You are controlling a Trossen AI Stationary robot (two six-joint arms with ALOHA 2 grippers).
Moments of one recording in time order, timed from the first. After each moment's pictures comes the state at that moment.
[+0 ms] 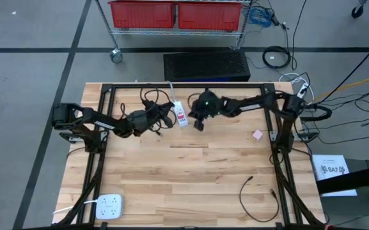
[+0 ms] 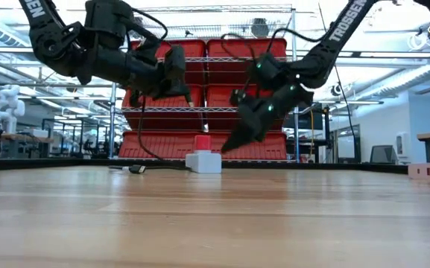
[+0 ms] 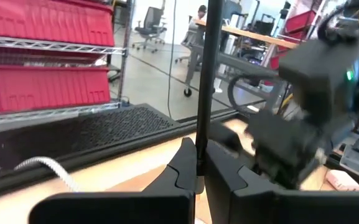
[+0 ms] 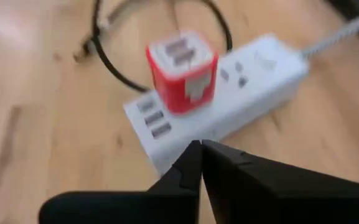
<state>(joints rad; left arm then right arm) 0.17 1.51 0.48 0.99 -0.56 -0.29 -0.40 1.88 0.96 0.25 -0.18 -0.06</state>
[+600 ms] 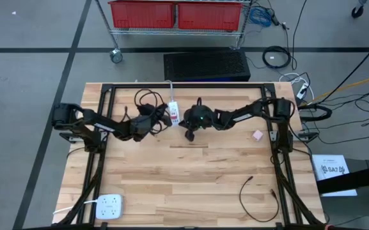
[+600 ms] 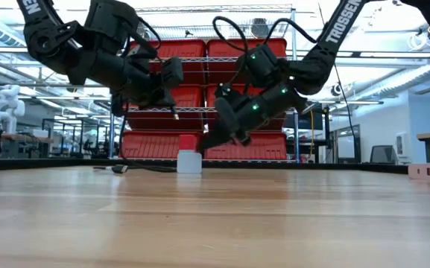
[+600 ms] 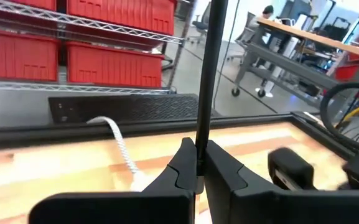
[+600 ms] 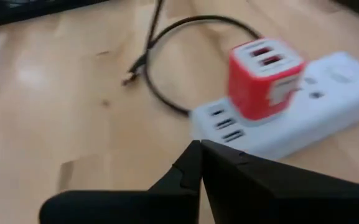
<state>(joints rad) 0.10 1.52 0.48 0.86 -0.86 -0.49 -0.25 1.97 0.96 0.50 -0.06 0.11</state>
